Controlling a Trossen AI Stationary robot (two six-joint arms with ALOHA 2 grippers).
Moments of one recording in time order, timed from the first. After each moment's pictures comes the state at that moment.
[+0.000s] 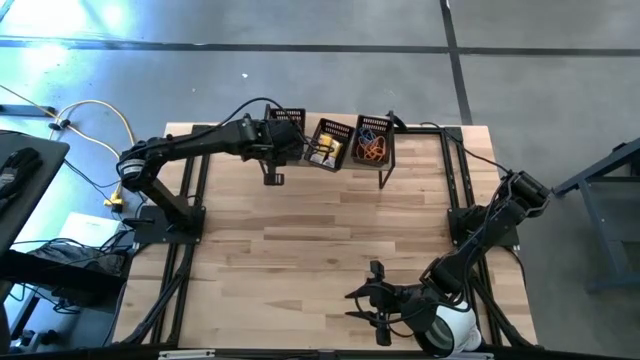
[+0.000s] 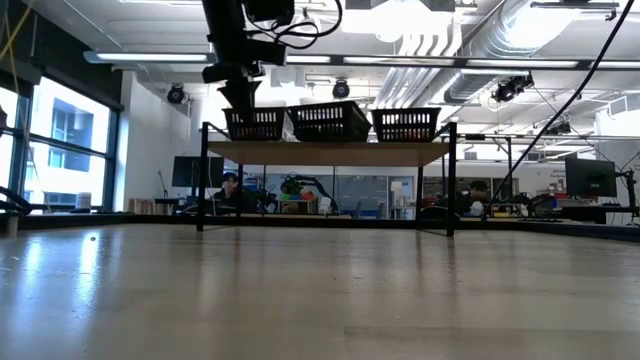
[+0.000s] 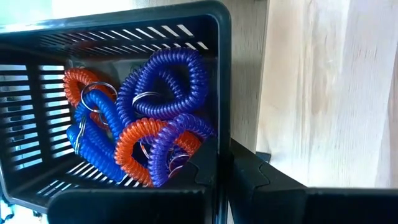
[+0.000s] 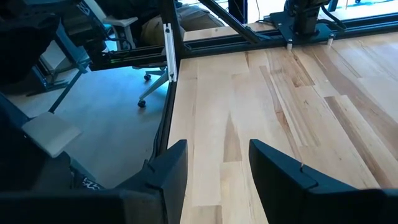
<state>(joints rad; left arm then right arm) 0.33 1.56 1.47 -1.04 -0.34 0.43 0.77 1.63 1.14 0.00 0.60 0.52</state>
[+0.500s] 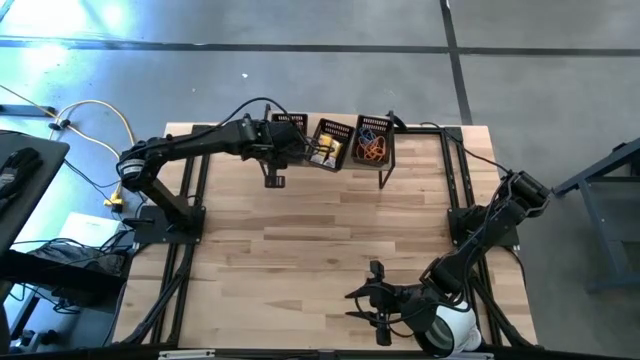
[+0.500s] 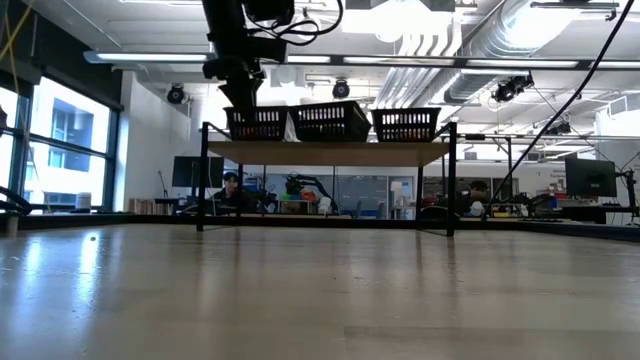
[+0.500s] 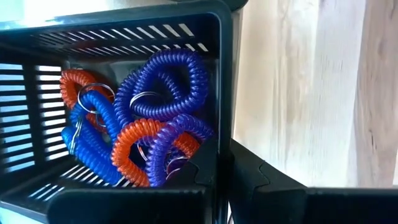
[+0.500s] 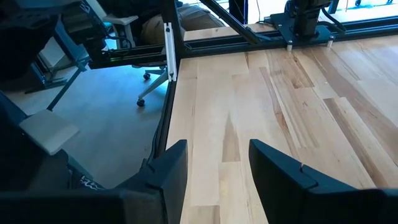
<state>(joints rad) 0.34 1.56 1.47 -1.03 -0.26 0.40 0.77 1.63 1.14 0.00 0.60 0.50</state>
